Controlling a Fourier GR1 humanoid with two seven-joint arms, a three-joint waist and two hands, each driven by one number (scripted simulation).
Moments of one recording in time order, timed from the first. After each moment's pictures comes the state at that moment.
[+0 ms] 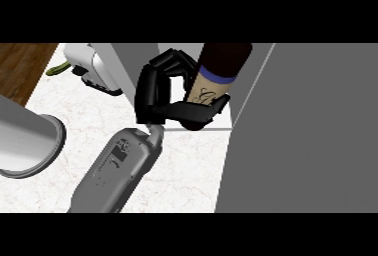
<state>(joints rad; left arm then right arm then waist) -0.65 0.00 -0.31 -1.36 0.20 0.53 -0.06 -0.58 -0.27 -0.04 -2.45 -0.13 -0.15 0.99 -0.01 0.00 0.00</state>
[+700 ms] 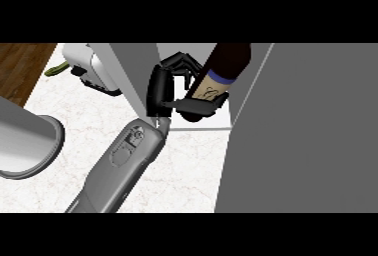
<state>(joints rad) -0.73 0.00 -0.31 -1.09 0.18 0.54 -0.23 -0.57 -0.27 -0.07 -2.45 -0.16 -0.12 1.00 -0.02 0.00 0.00</state>
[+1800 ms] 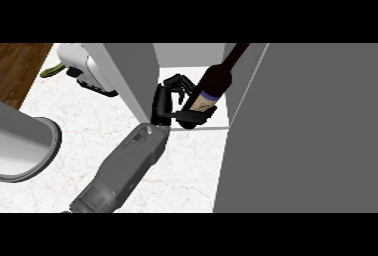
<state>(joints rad) -0.81 0.00 -0.40 -0.61 0.41 0.57 -0.59 -0.58 -0.24 -0.07 -2.42 -0.17 -0.09 0.95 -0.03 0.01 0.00</state>
